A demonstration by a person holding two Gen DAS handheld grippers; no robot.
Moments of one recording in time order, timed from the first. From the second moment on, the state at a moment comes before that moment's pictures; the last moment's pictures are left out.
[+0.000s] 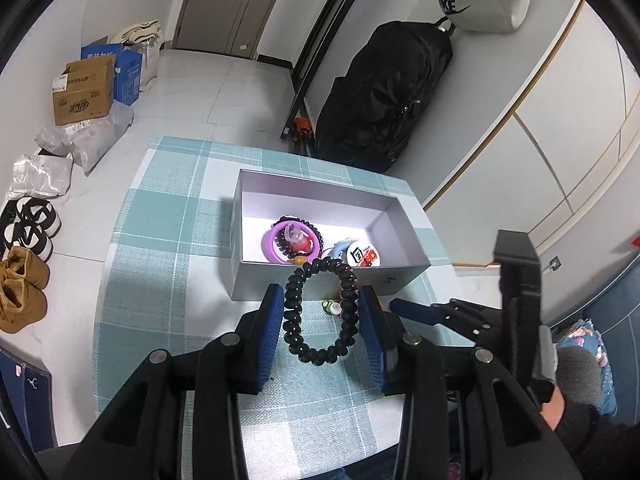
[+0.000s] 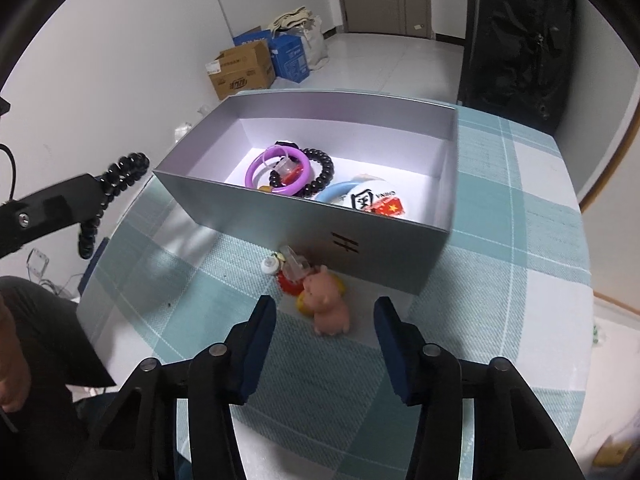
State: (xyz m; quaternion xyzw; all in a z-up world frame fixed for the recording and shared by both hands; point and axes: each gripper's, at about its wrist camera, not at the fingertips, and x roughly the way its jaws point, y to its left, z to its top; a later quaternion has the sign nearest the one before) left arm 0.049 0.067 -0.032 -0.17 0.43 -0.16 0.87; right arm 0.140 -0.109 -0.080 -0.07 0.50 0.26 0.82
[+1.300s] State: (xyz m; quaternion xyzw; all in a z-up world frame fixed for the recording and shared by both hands) left arm 0.039 0.055 -0.015 -0.13 0.40 -0.15 0.89; right arm 0.129 -0.134 -0.042 -0.02 0.47 0.26 0.84
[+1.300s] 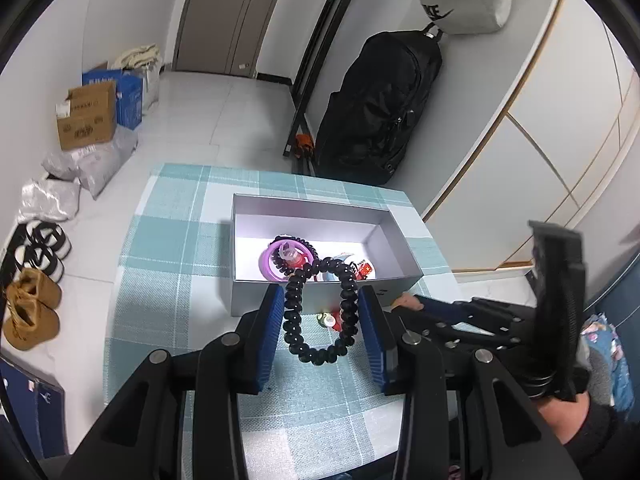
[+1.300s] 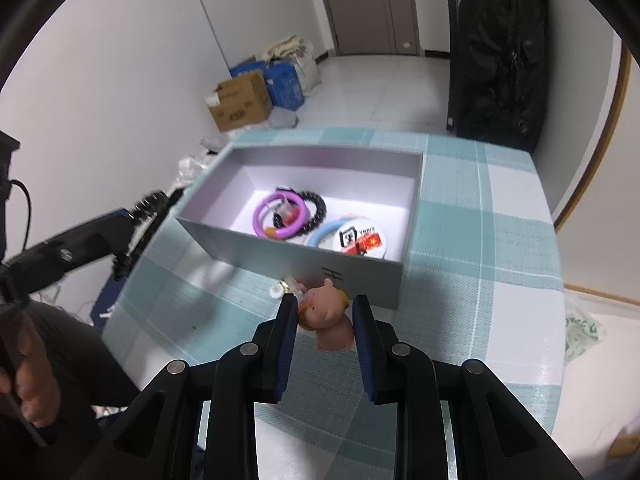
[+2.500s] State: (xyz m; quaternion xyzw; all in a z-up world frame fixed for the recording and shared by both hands) left arm 0.124 0.042 -0.026 -0.14 0.43 -0.15 0.88; right arm 0.200 -0.126 -0.015 0.02 0.41 0.31 0.86
